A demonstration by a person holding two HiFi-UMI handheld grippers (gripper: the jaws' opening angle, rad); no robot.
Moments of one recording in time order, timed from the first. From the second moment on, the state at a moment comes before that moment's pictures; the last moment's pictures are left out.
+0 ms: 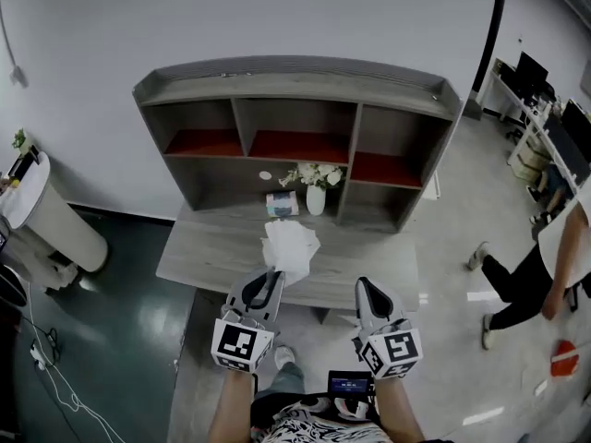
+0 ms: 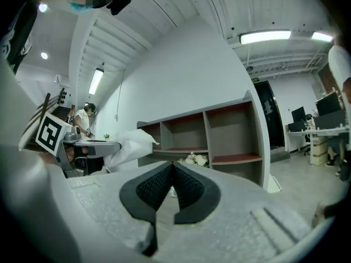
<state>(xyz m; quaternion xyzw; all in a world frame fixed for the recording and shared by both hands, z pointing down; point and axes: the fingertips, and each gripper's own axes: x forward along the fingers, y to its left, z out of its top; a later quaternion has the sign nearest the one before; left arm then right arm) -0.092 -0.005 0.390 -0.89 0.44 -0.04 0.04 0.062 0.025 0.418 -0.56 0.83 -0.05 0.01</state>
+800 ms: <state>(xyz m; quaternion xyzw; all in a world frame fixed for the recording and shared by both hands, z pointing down) -0.135 -0.204 0.376 -0.91 0.40 -0.04 0.04 0.032 -0.154 0.416 -0.61 0.79 -0.08 0.02</state>
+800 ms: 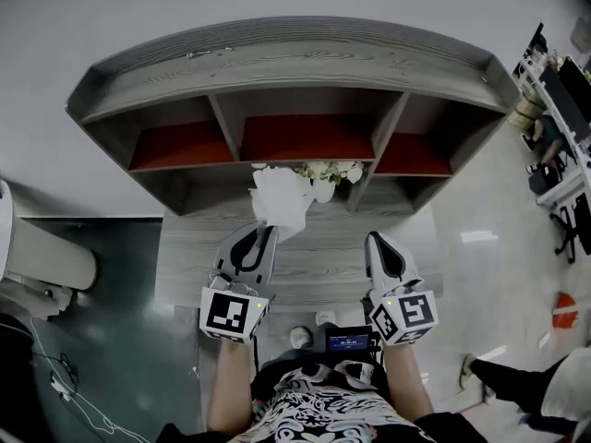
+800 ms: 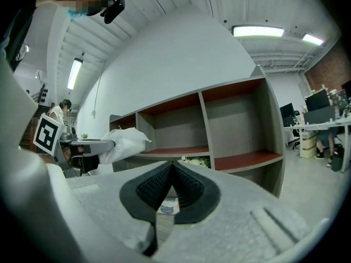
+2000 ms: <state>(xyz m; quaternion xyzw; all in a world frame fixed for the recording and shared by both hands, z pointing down) -0.088 -0.290 0.373 -0.91 0.41 -0.06 0.06 0.061 -0.251 0.414 -0.58 0.81 -0.08 0.02</state>
